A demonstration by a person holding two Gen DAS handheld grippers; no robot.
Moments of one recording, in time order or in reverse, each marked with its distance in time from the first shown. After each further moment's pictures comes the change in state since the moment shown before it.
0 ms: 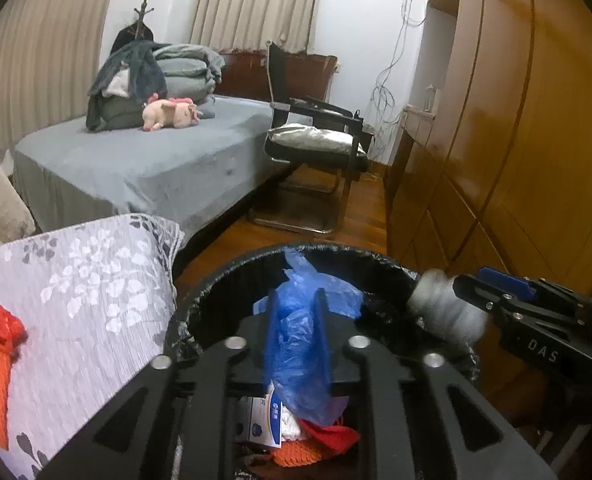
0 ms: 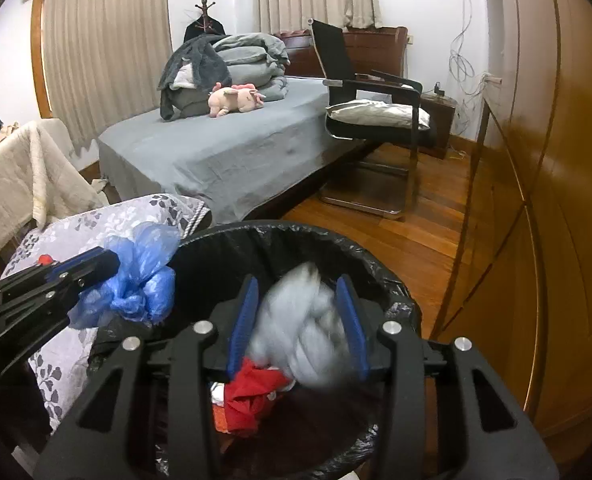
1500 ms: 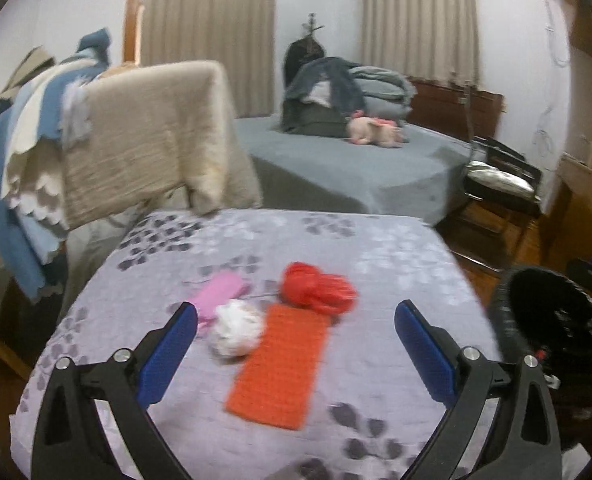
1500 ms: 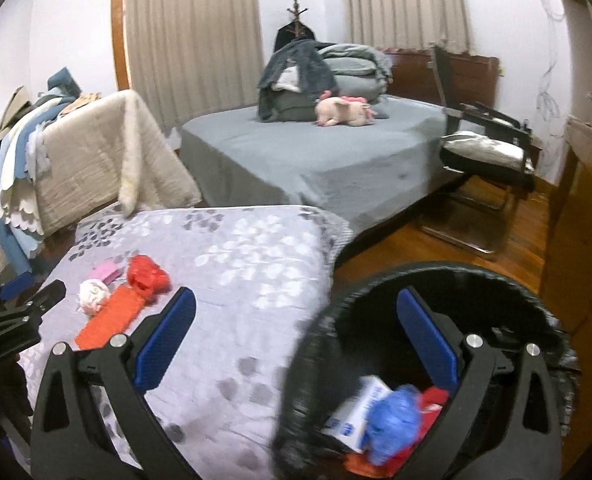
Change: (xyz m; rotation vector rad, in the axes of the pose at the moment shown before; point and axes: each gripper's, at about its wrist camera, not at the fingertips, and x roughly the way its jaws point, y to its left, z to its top) left arm -0.157 0.239 -0.063 -0.225 -0.091 0.588; right arm 0.027 0.216 0.022 -0.160 -0.043 0.281
